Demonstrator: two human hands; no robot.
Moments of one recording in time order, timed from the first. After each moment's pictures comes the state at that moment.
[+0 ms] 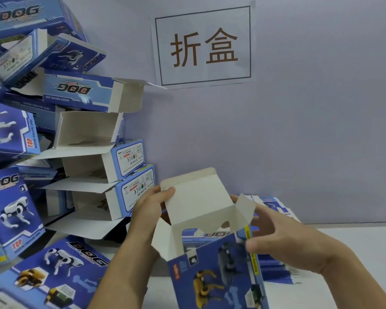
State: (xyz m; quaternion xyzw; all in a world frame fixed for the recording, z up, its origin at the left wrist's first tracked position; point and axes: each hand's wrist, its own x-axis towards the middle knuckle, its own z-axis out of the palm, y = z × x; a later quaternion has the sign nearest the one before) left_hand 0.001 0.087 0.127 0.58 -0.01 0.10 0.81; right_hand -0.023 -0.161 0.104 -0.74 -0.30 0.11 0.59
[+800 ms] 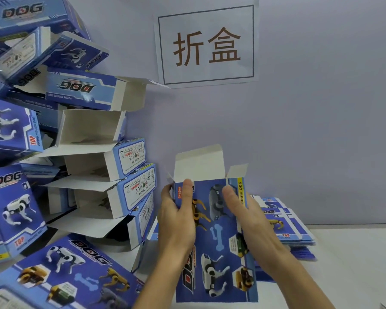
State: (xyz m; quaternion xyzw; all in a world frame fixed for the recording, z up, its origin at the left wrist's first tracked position) left_hand 0.003 0.043 0.095 0.64 -0.11 0.29 0.70; right_hand -0.016 -0.090 0.097 -0.68 -0.23 -0.16 0.68
